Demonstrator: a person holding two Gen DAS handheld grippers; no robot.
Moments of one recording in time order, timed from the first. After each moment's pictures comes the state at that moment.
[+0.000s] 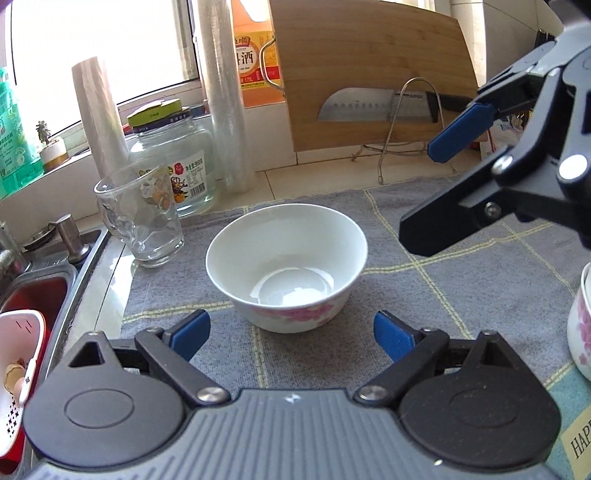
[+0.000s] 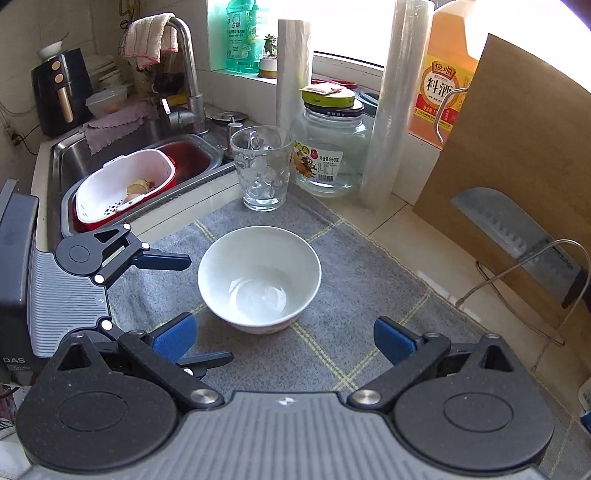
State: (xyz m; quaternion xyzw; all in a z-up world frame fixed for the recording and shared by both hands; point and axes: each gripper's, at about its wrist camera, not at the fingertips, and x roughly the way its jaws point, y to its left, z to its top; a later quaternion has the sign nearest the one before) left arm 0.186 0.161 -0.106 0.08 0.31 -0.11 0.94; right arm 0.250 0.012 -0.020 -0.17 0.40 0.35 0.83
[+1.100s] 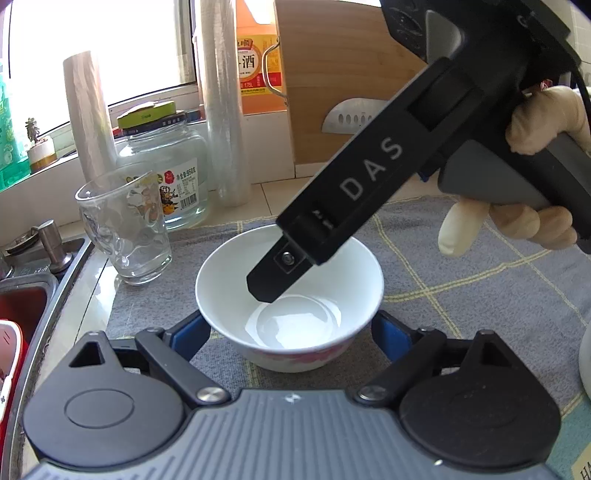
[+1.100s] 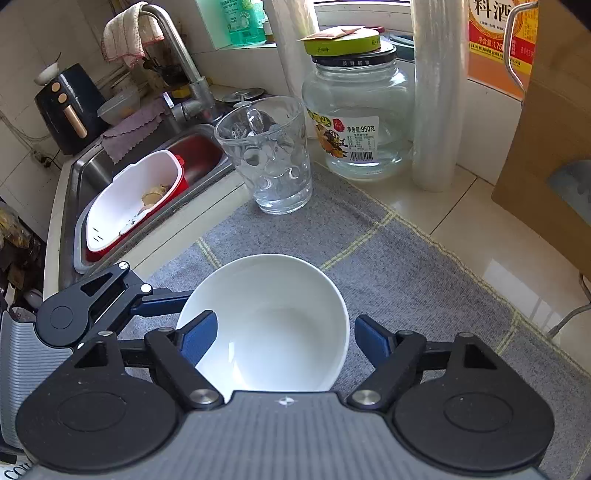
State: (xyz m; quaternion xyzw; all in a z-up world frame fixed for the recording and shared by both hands) left arm 0.211 0.162 -0.112 0.06 0.29 -0.13 0.95; right arm 0.342 0.053 -0.070 -0.09 0.48 0.41 0.77
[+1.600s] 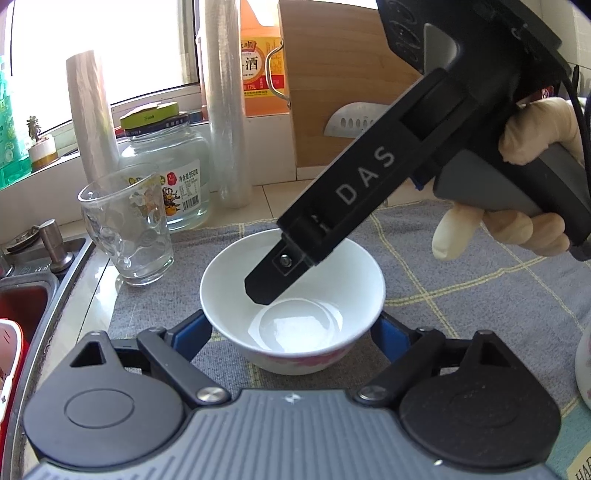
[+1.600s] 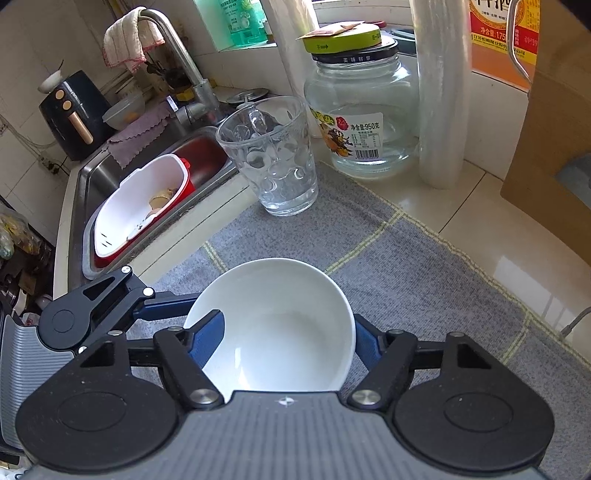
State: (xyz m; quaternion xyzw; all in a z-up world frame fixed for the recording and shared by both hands) left arm 0.211 0.164 -0.110 0.05 0.29 -0.13 0.95; right arm 0.346 0.053 -0.072 -0.07 0.48 0.42 0.76
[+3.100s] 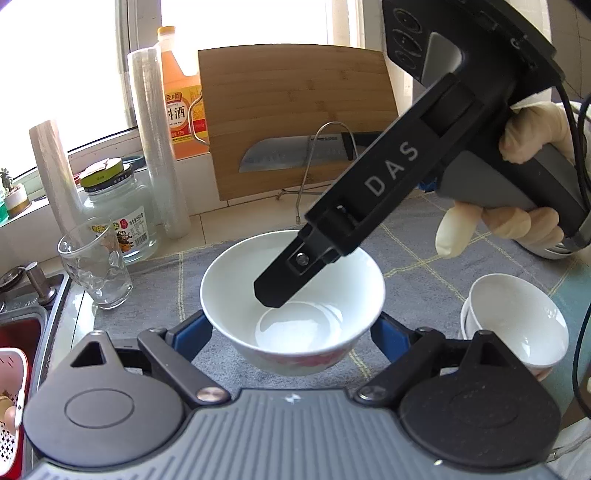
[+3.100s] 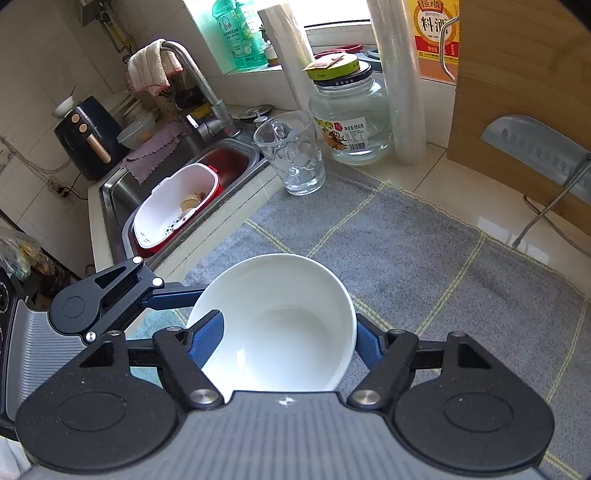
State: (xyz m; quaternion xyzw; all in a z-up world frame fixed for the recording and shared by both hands) left arm 0.138 0.123 -0.058 0.08 0.28 -0.20 0.94; right arm 0.264 -0.017 -0.012 -0.03 0.49 0.40 0.78
